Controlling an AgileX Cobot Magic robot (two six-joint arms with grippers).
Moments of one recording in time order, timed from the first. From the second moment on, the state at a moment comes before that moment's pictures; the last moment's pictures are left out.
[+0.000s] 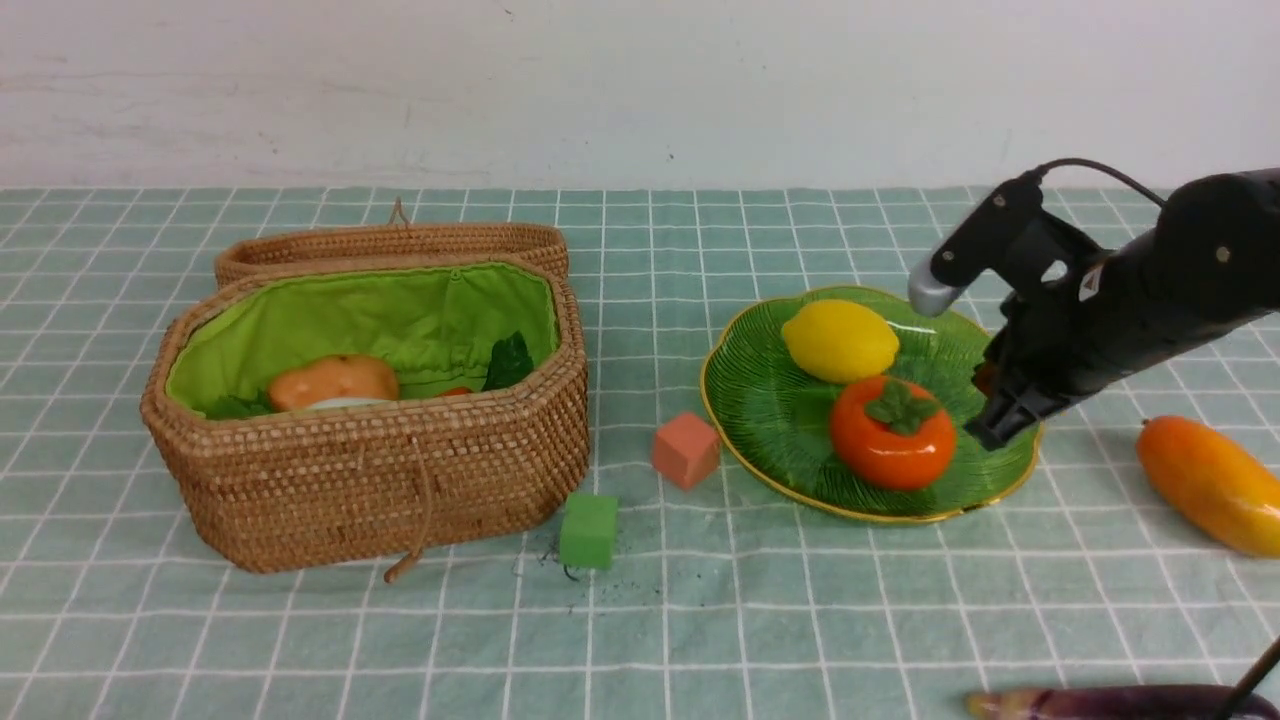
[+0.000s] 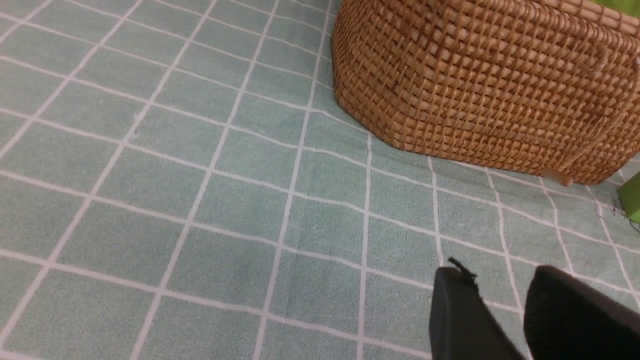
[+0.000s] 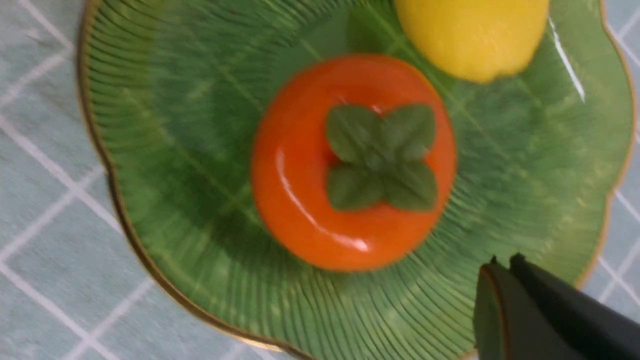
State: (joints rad) right arm 0.19 1.71 -1.22 0.06 0.52 -0.64; left arm -0.02 -0.02 0.03 0.01 0.39 -0.36
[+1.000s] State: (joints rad) right arm -0.17 1.90 -1.24 0.17 0.63 -0.71; left arm -0.02 -0.02 0.03 0.01 0.39 -0.36
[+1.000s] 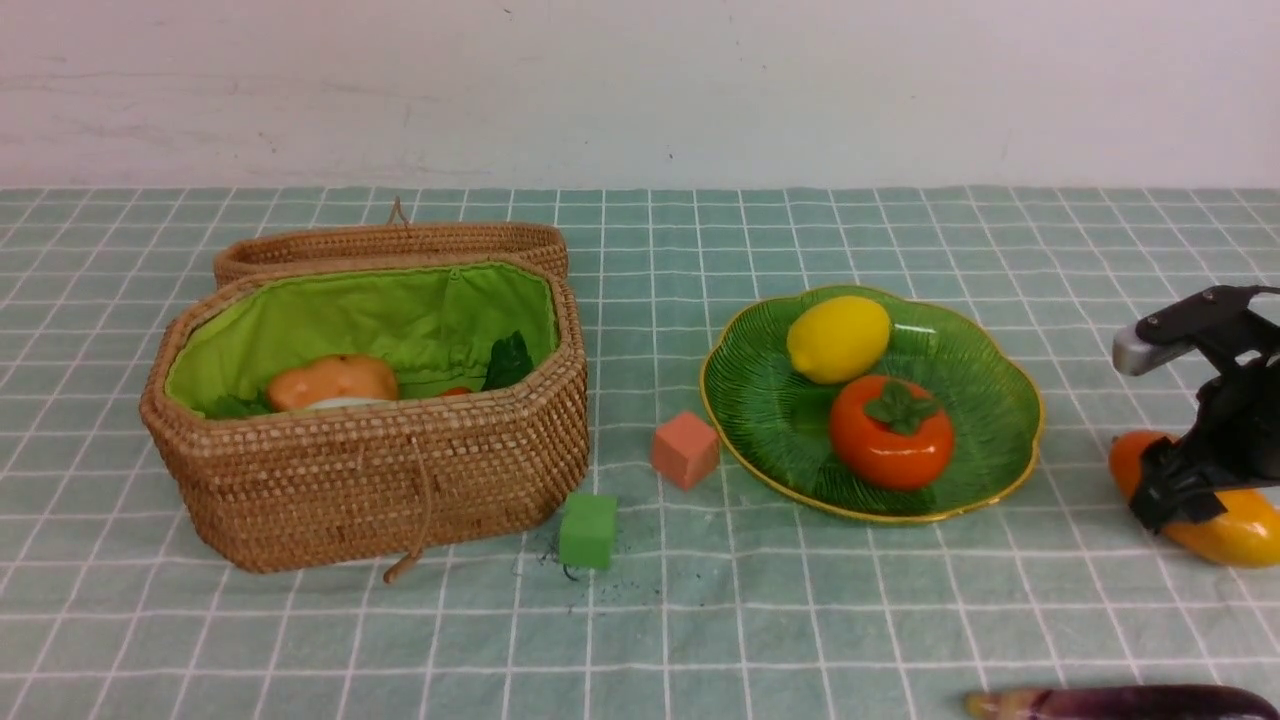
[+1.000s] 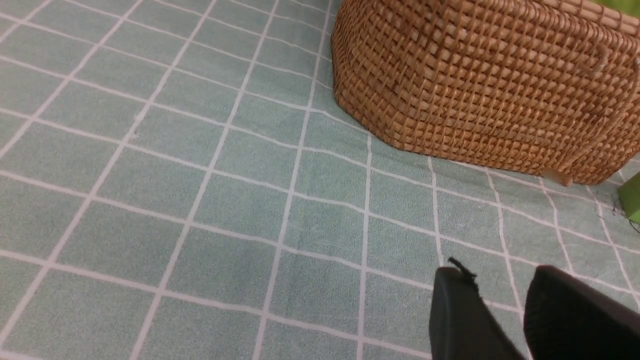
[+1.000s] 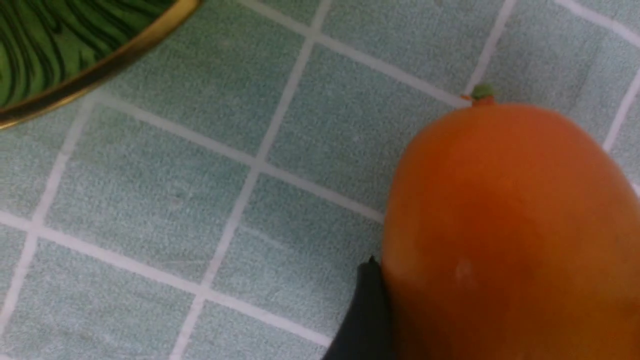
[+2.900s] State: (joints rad) right arm 0.17 1.84 -1.28 0.83 0.55 -1.07; left arm -0.02 -0.02 0.03 0.01 0.39 -0.36
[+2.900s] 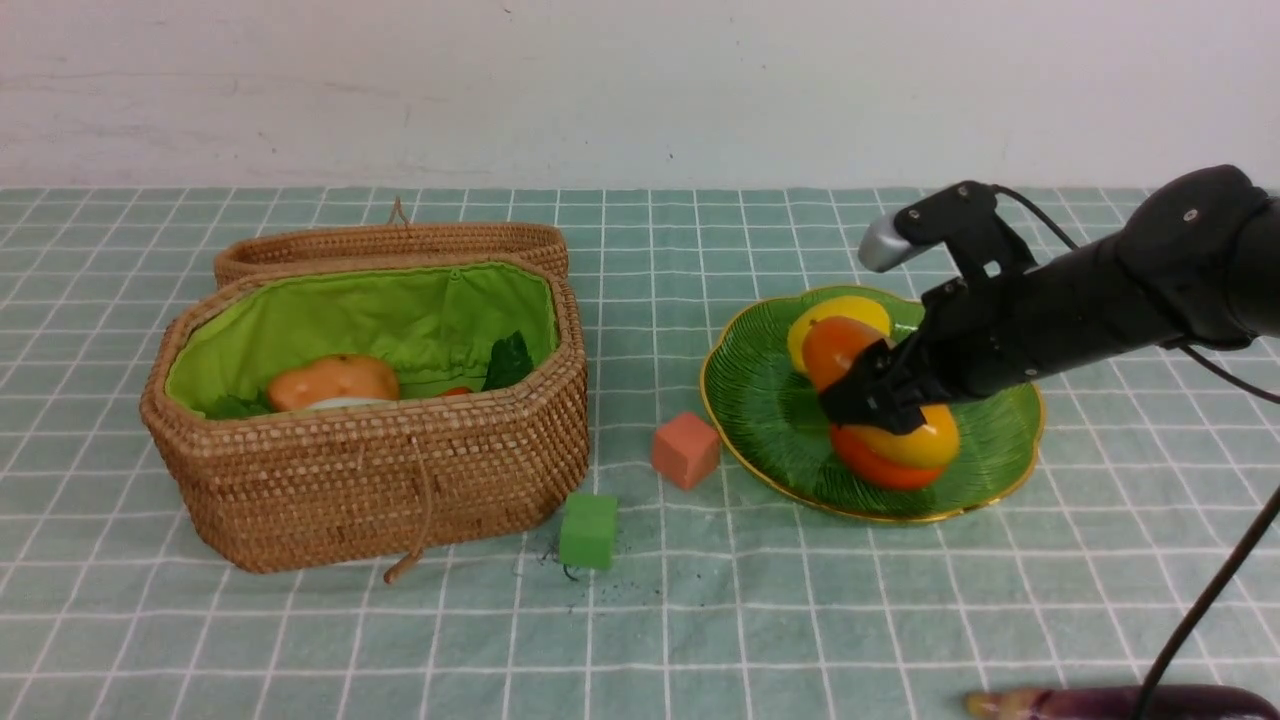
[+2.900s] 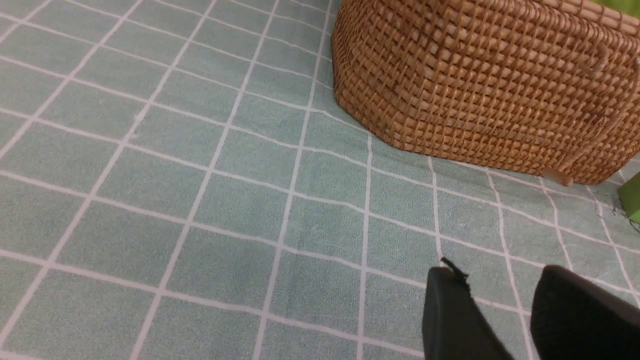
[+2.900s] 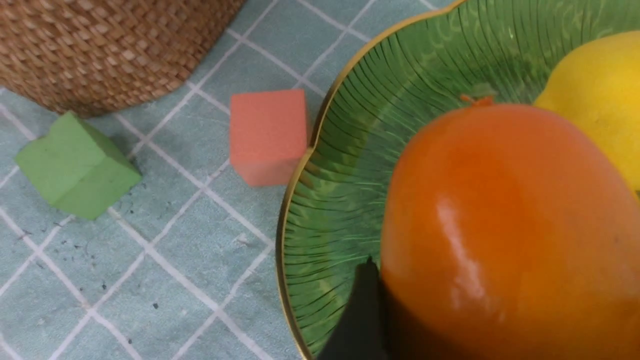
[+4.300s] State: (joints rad) right arm 0.30 1.87 -1.29 0.87 0.35 -1.19; left arm -0.02 -0.02 0.03 0.01 0.39 -0.36
